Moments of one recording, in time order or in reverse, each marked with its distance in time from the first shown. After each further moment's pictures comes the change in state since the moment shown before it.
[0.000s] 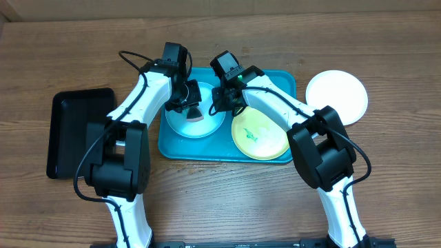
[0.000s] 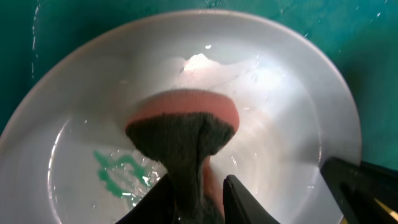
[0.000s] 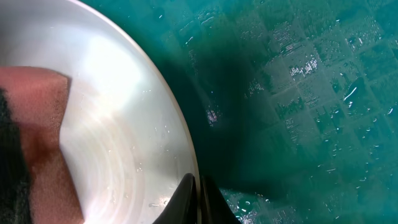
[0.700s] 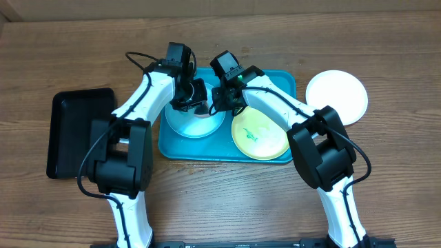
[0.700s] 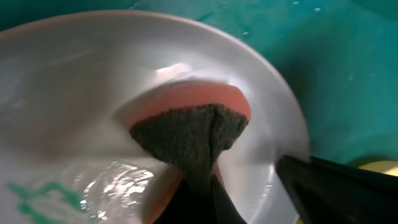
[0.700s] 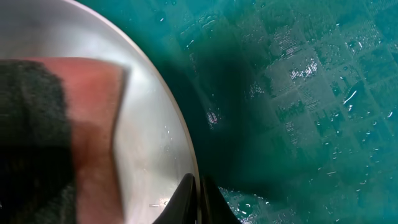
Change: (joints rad) left arm -0.014 0.026 0.008 0.064 0.116 0.007; right arm 0.000 0.000 0.000 0.006 0.001 -0.002
